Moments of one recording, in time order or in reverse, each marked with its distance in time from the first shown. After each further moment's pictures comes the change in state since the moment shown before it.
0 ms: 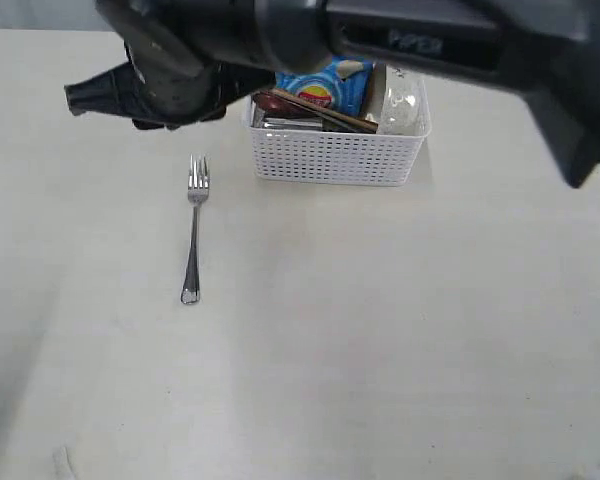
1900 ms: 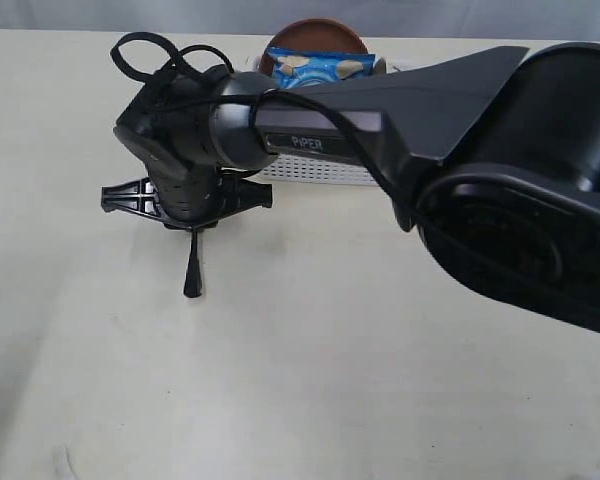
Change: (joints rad) left arm 0.000 0.000 0.000 0.000 0.000 0.000; right arm 0.000 0.253 0.001 0.161 -0.006 0.173
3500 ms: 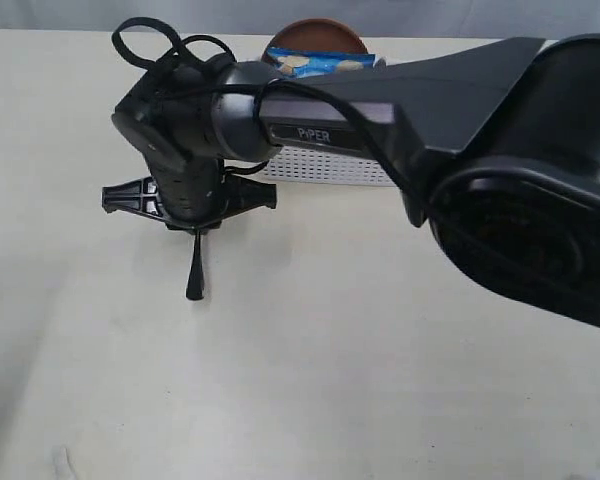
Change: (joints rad) left arm 0.000 0.000 0.000 0.000 0.000 0.000; right arm 0.000 -0.025 0.000 0.042 0.052 -0.027
